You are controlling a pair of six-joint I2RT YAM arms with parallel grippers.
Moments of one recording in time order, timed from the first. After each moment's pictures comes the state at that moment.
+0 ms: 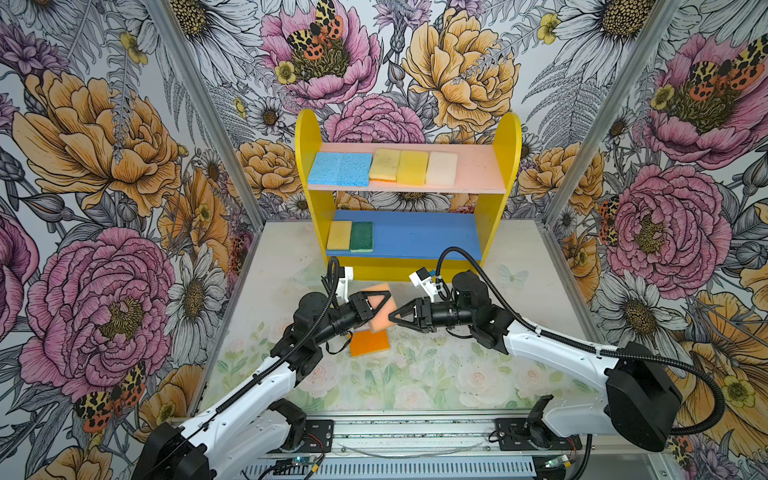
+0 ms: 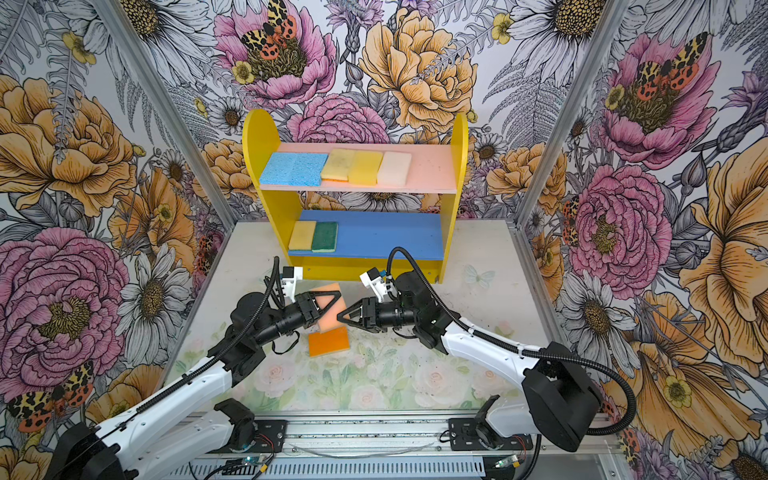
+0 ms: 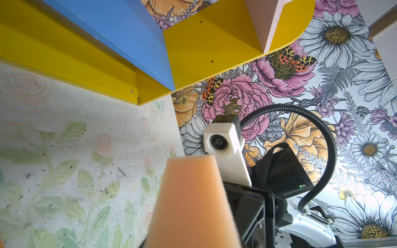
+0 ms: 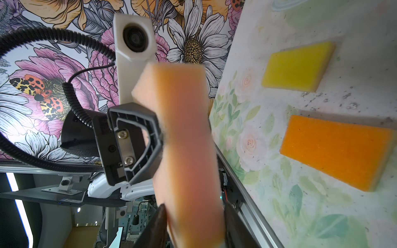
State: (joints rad) left arm -0.53 0.92 0.49 0.34 0.45 -1.14; right arm 0.74 1.35 0.80 0.25 -0.79 1.06
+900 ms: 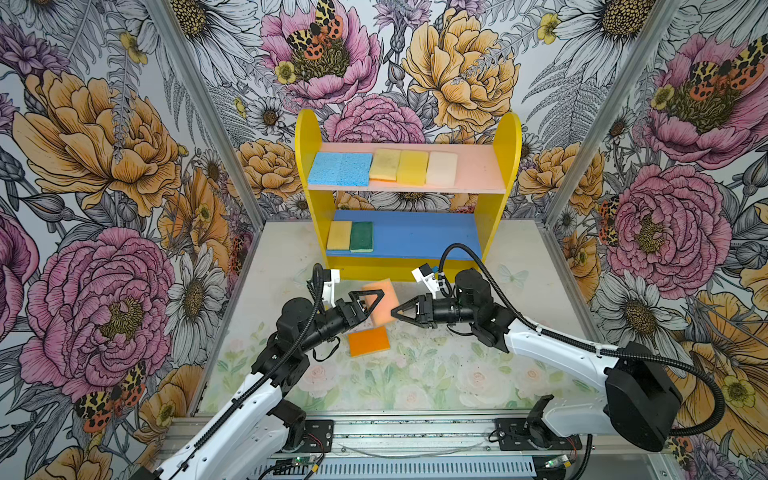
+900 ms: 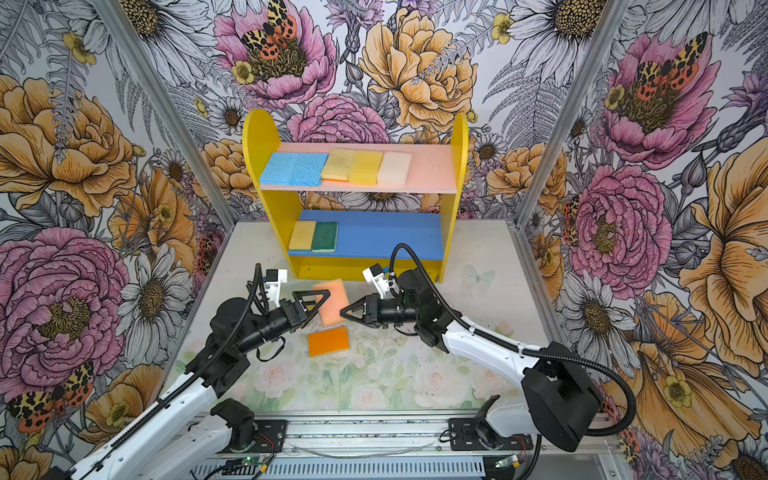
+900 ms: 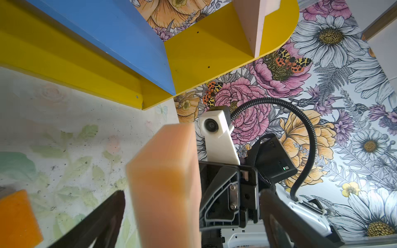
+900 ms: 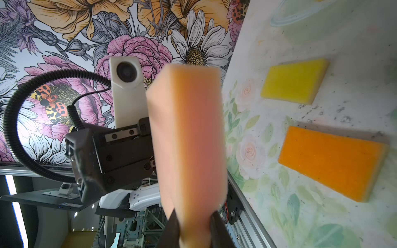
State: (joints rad) left arm -0.46 0.70 0.51 0.08 0.45 -1.07; right arm 0.70 1.35 0.80 0.27 -0.77 1.06
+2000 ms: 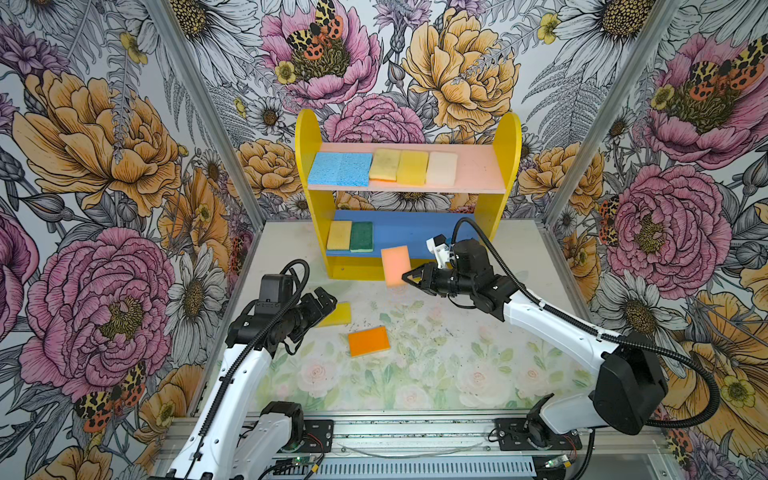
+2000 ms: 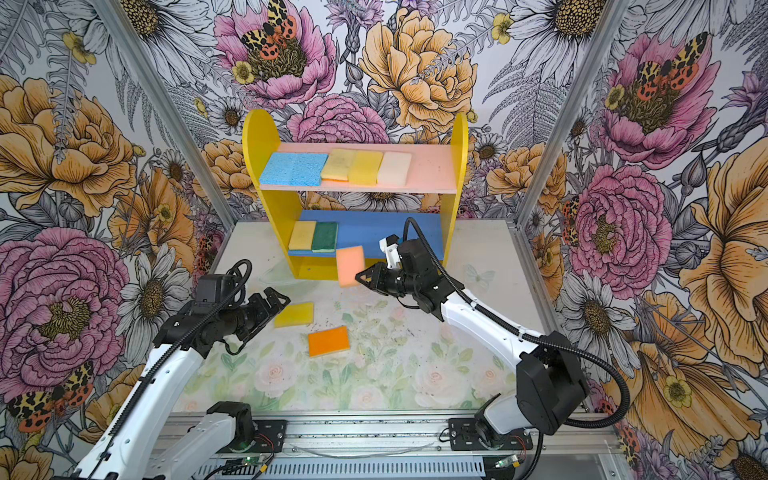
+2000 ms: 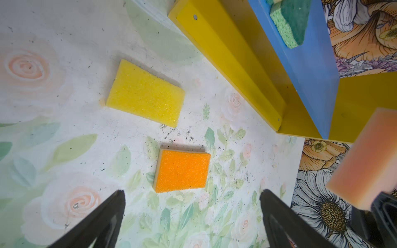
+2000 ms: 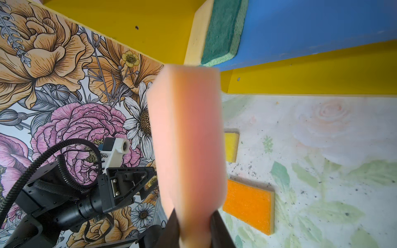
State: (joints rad) left arm -0.09 0.92 0.89 -0.87 0.26 -0.75; right arm 0.60 1.46 1.10 -0.12 -0.50 0.88
